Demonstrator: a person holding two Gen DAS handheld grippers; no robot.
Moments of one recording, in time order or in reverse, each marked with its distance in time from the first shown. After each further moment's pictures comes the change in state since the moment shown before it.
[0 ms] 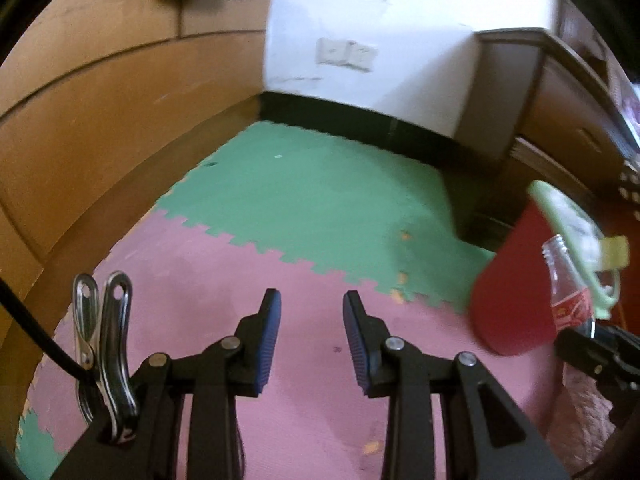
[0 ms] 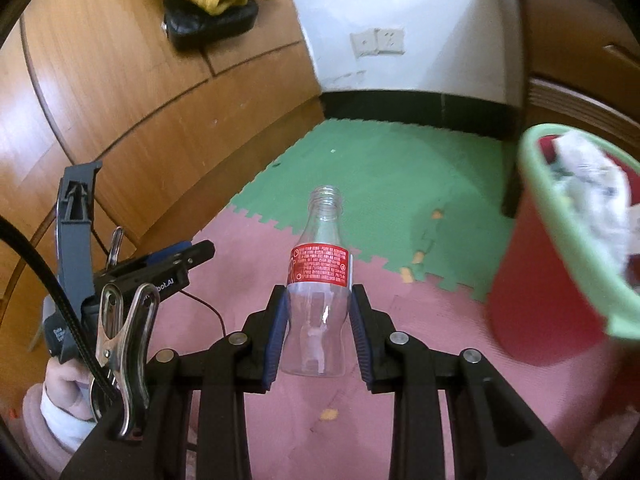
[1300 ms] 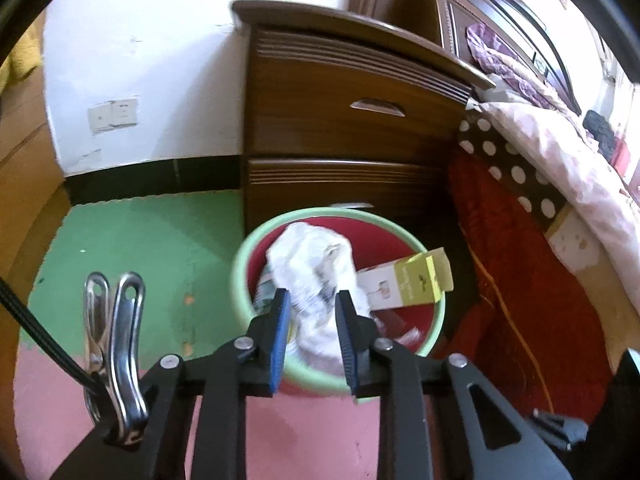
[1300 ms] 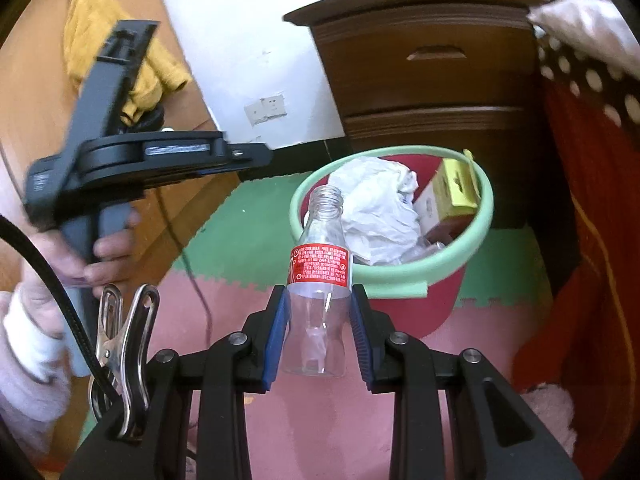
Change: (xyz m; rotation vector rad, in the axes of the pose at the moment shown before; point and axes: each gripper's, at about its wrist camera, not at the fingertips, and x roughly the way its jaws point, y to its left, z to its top) left arm -0.017 -0.303 0.088 0.352 0.024 -0.410; right arm -0.152 -0.144 -0.039 0.238 -0.169 -0.141
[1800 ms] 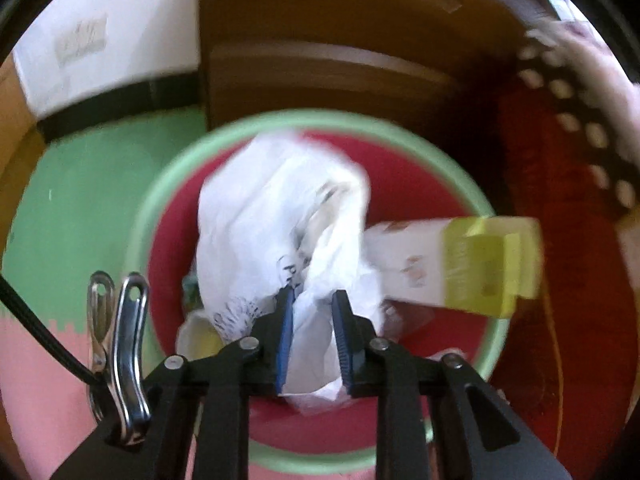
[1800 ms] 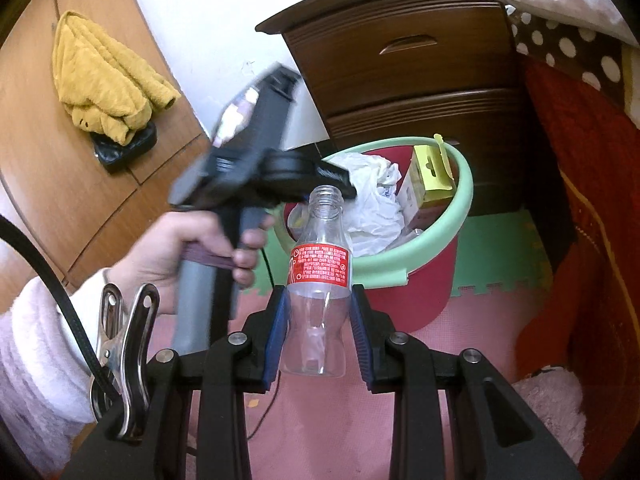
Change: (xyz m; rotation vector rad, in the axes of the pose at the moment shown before) left arm 0.144 -0.008 -0.006 -0.094 0.333 0.049; right arm -0.007 -0.019 -0.006 0.060 -0.016 0.017
